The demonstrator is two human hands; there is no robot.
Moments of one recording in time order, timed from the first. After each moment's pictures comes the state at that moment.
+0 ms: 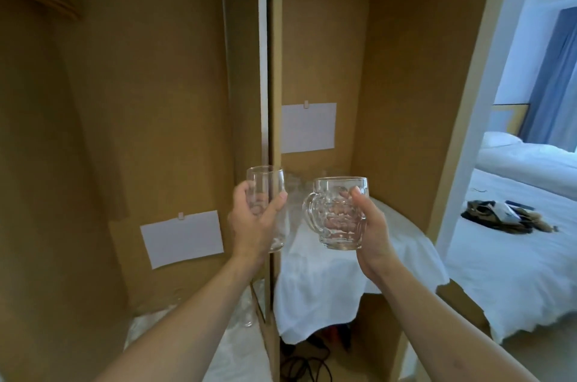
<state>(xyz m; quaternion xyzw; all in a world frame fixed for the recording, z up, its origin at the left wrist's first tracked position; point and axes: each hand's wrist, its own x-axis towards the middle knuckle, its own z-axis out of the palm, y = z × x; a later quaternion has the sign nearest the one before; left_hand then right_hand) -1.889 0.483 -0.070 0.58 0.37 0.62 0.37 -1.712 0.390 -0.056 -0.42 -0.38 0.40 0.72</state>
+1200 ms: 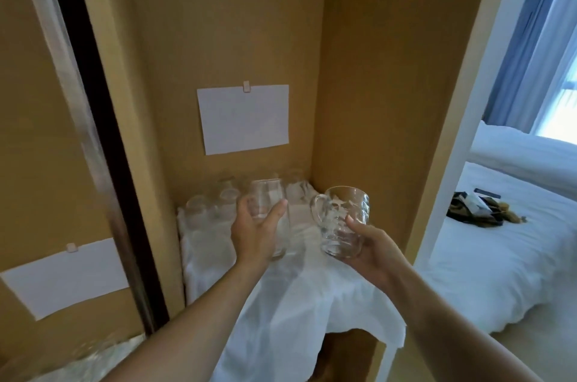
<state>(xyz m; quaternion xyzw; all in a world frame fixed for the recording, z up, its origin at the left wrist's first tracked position) -1.644 0.648 -0.127 0.56 0.44 0.56 0.43 -1.447 0.534 -0.132 -0.37 -0.30 0.57 0.67</state>
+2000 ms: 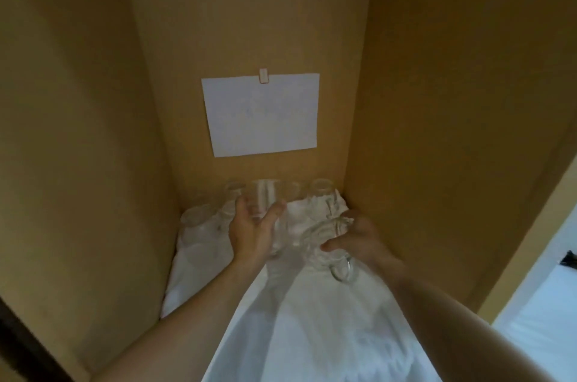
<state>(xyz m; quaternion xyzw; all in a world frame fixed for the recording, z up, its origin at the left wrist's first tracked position) -1.577 0.785 -0.152 0.52 0.54 0.55 0.37 -1.368 0.732 -0.148 -0.70 -0.49 0.30 0.41</state>
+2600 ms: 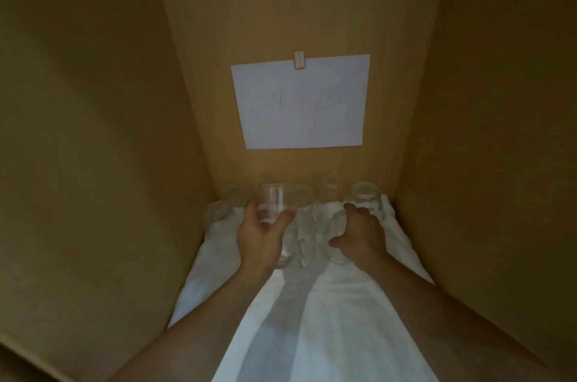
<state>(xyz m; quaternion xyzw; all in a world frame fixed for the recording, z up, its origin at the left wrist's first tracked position) -1.565 0.807 -0.162 0.47 0.60 0.58 0.30 -1.370 0.847 -0.186 -0.72 -0.66 0.13 0.19</state>
